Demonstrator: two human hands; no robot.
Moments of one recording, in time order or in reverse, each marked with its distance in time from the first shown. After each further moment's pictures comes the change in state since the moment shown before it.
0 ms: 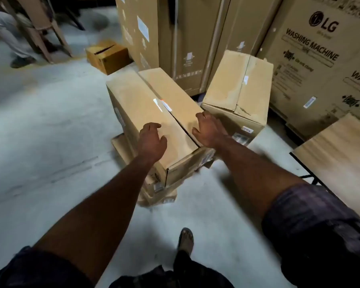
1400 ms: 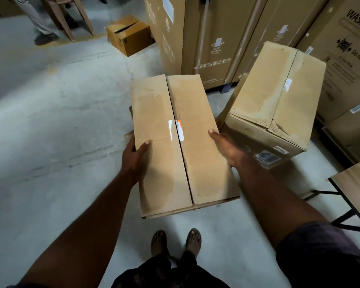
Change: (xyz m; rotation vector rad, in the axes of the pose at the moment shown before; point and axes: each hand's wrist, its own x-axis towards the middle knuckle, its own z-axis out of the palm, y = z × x) left_hand 0.038 -0.091 -0.020 -0.733 0.042 -0.553; right_hand 0.081 0.045 0.107 1.379 -0.325 0.608
